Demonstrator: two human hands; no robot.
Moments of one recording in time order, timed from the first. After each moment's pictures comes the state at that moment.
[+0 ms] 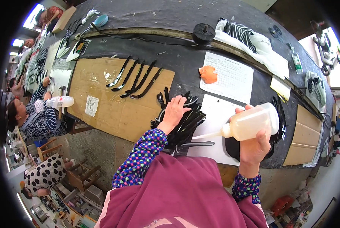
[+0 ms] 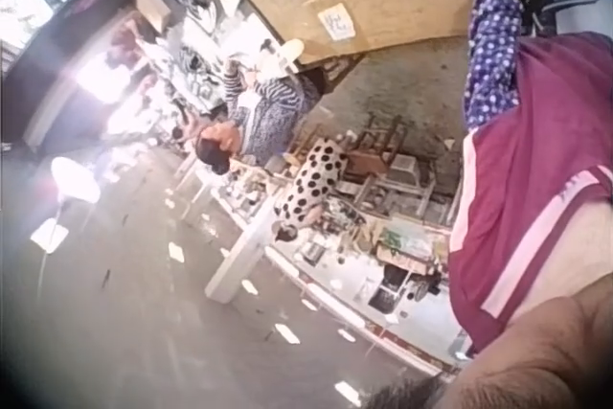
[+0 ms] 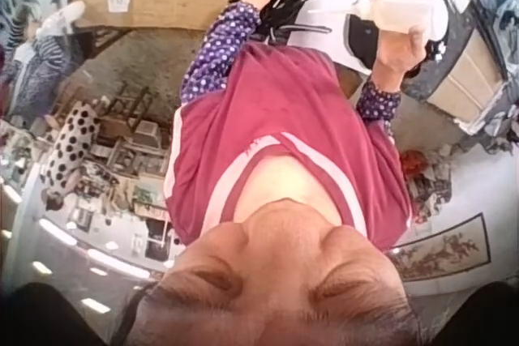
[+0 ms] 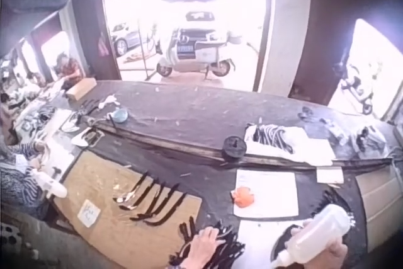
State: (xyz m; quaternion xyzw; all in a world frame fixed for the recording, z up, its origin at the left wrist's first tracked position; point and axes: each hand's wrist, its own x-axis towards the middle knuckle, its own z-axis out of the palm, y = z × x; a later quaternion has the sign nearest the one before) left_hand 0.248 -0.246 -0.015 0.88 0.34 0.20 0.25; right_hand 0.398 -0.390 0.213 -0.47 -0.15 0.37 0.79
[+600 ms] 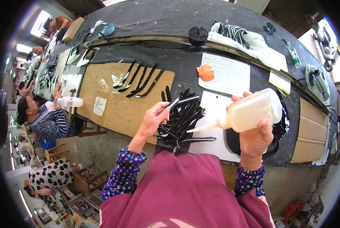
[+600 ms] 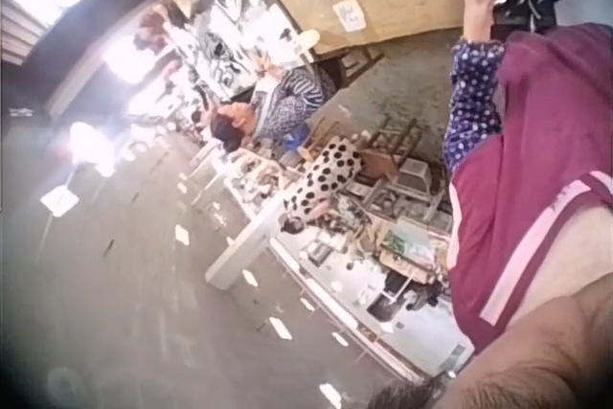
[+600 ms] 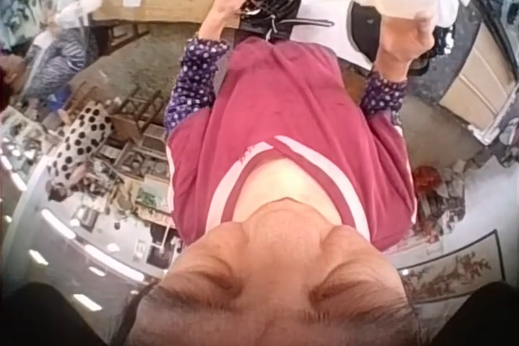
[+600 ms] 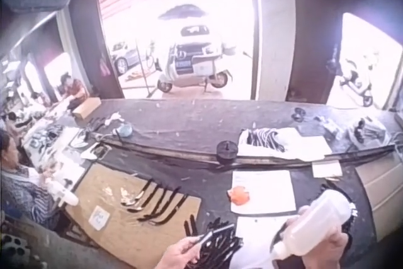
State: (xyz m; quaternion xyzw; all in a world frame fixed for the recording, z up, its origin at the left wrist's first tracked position) left_hand 0.185 -0.269 0.132 0.55 0.37 0.19 0.73; right_hand 0.396 -0.427 0.234 -0.41 -0.19 0.39 0.81
